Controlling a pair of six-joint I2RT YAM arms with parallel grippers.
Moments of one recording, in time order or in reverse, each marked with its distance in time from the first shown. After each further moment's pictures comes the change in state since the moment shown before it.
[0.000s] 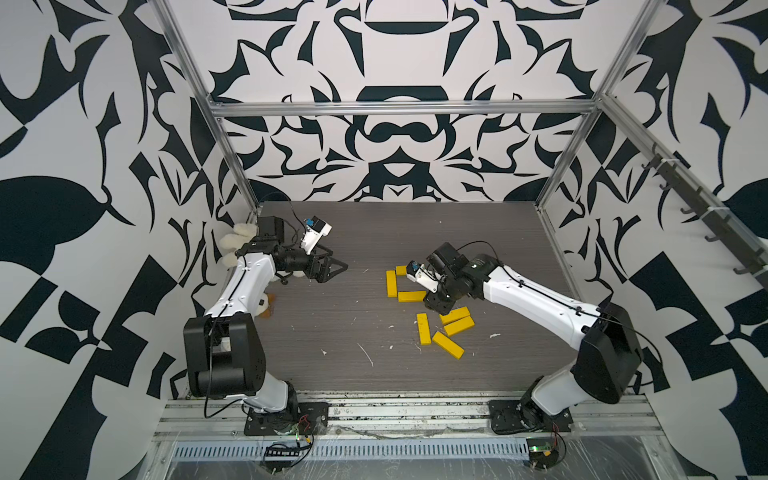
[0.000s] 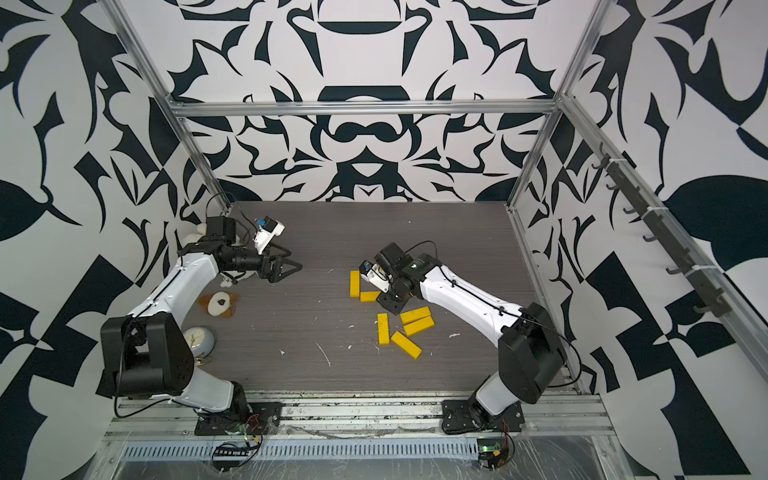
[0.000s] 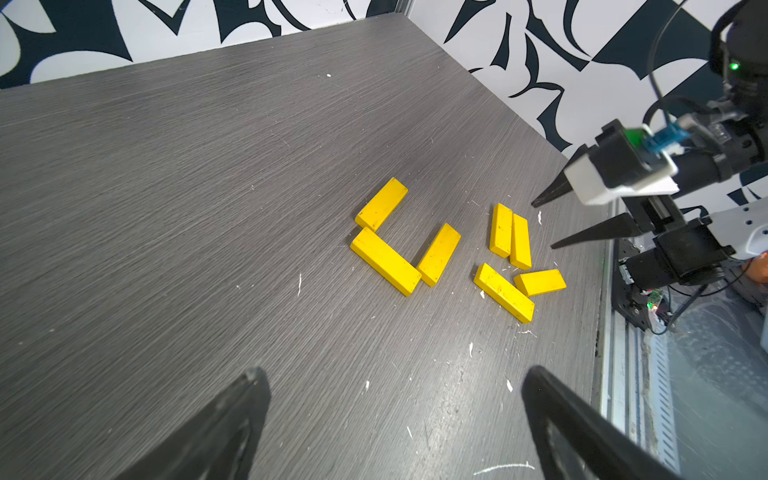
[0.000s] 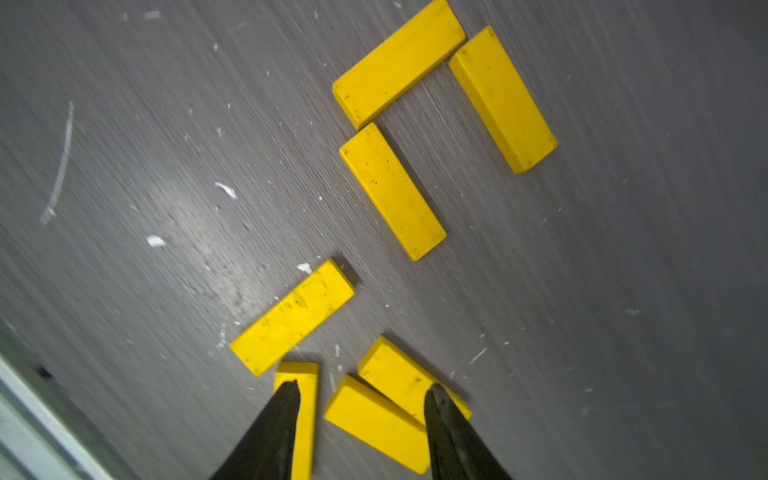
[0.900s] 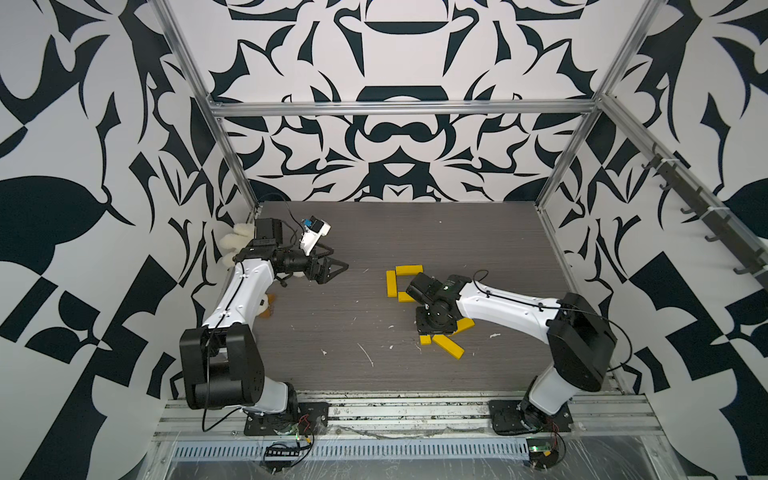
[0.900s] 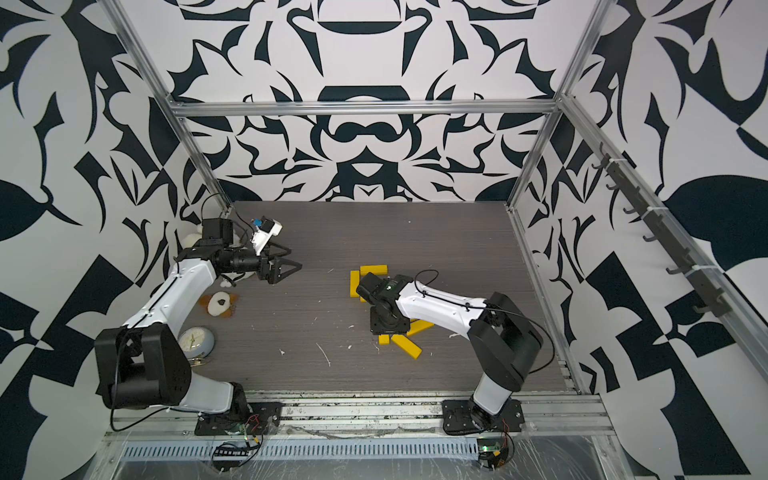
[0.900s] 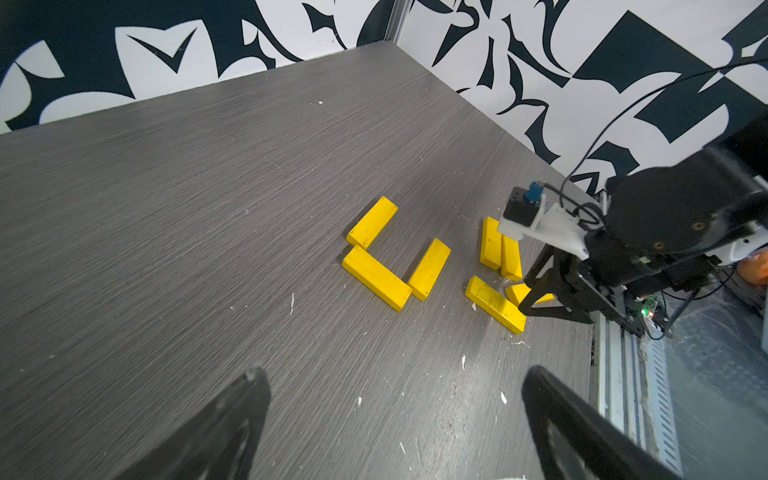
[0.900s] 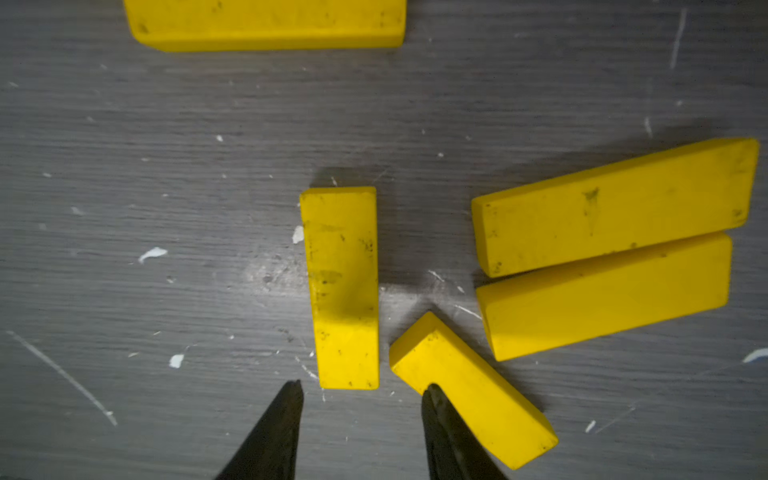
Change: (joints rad) left arm 0.000 -0.071 -0.050 0.065 0.038 -0.032; right arm 0.160 0.152 -0.097 -0.010 0.066 0.981
